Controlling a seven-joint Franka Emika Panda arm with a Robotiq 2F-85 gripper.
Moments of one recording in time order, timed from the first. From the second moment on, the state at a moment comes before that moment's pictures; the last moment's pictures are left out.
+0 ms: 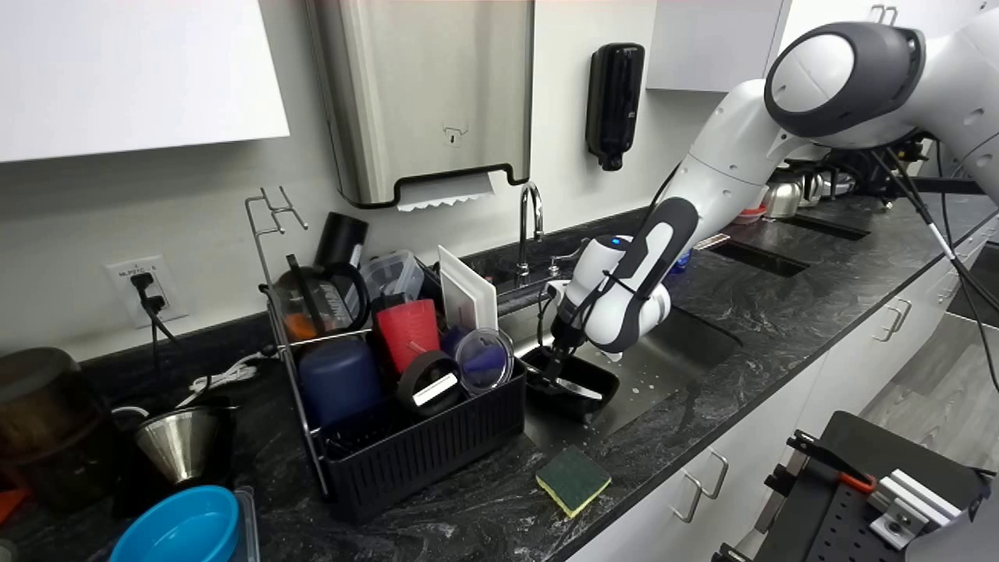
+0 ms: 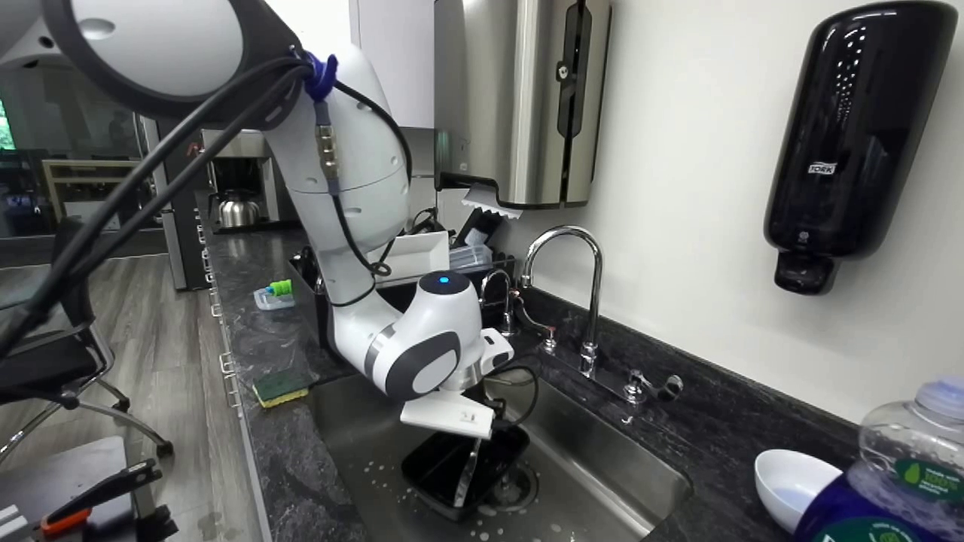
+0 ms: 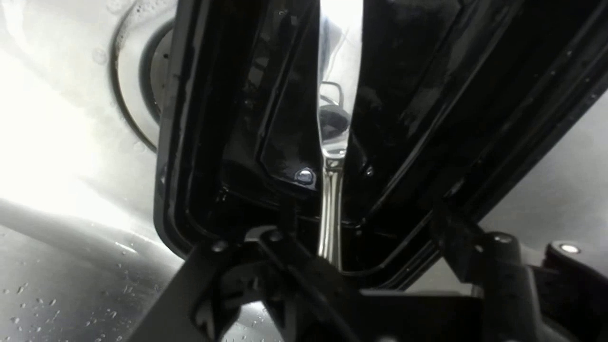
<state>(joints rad) -0.38 0.90 0.27 -1.99 -0.31 3.14 -0.51</state>
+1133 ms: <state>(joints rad) -0.38 0.90 0.27 -1.99 -0.31 3.15 -0.51</state>
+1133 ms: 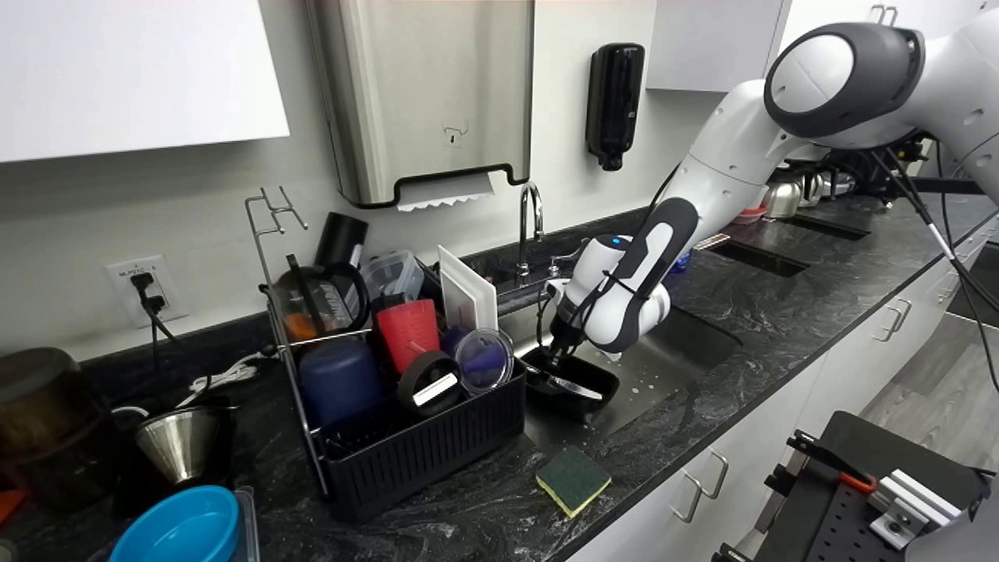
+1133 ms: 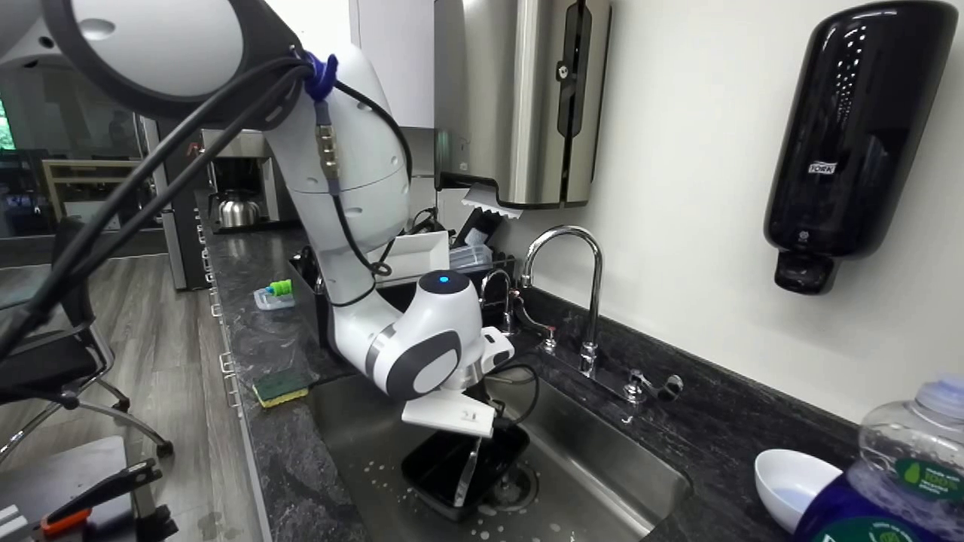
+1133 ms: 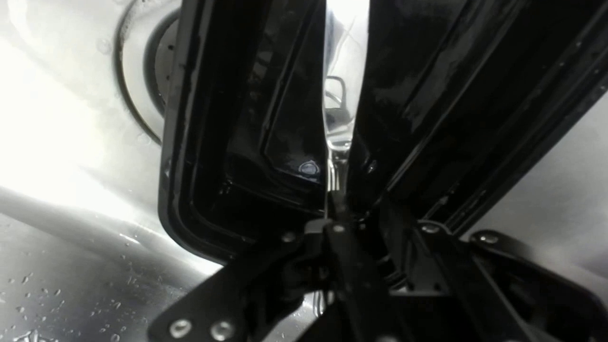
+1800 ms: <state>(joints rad) -0.37 0.93 0.27 -1.96 -0.35 3.16 -0.51</state>
